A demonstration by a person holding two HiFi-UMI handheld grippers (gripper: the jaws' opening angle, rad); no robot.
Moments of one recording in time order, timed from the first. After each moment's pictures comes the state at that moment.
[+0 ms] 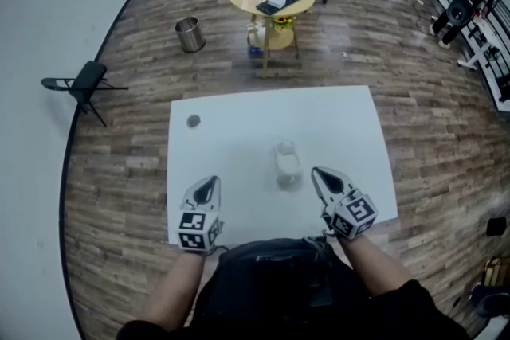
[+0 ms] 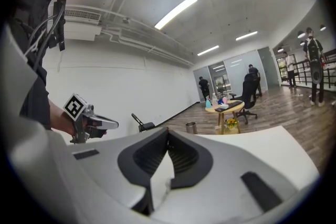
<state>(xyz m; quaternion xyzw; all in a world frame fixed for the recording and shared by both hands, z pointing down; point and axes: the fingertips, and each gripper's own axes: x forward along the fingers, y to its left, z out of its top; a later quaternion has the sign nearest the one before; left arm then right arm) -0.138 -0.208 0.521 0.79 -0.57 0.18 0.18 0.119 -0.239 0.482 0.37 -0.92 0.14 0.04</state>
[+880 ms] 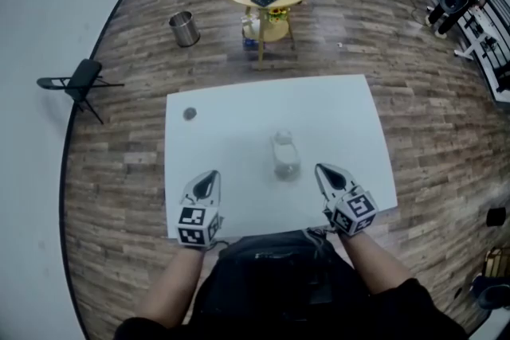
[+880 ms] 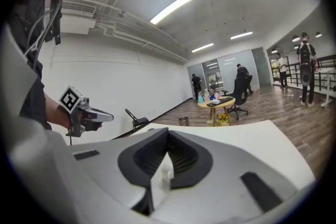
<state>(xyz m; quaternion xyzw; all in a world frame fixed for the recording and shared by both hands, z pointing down) -0.128 -0.200 0.523 0.80 -0.55 0.18 0.17 0.139 -0.223 0.501 0.41 -0.90 0.14 0.08</state>
